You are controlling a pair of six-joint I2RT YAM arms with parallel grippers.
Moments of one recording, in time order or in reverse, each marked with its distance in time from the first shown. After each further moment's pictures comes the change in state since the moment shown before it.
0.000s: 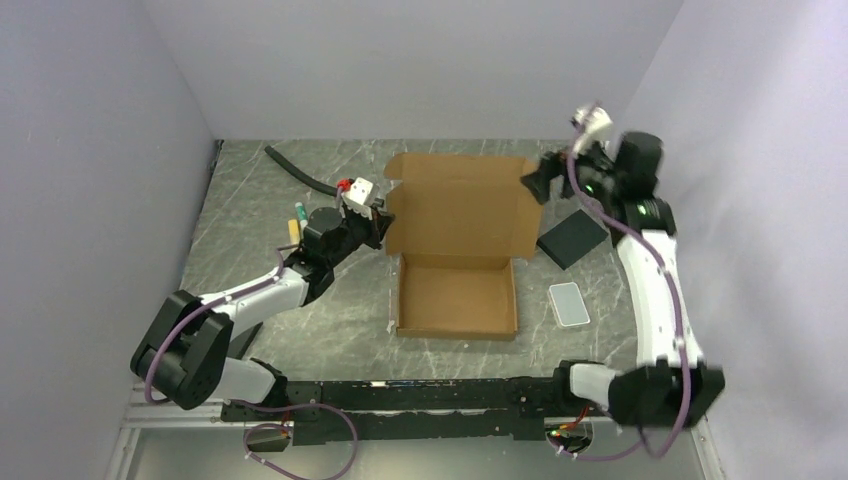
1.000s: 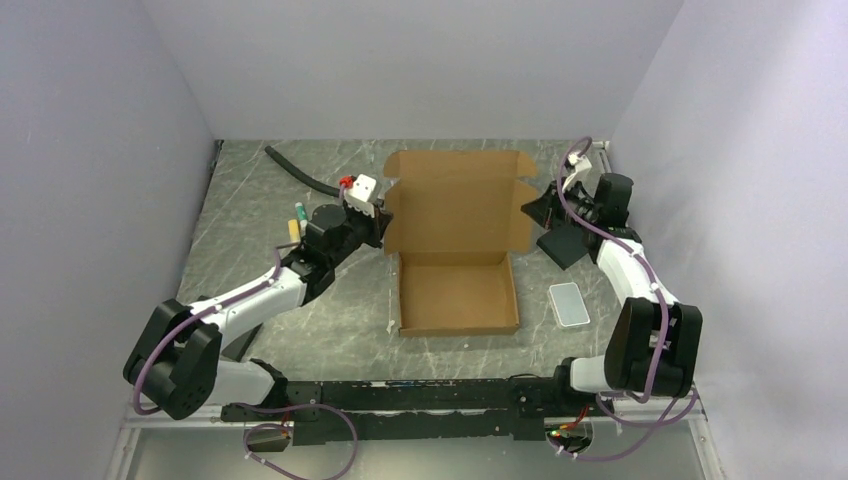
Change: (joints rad) left arm -0.042 -0.058 0.041 -0.145 -0.100 0.016; right arm -0.160 0.087 -0.479 0.497 -0.241 0.153
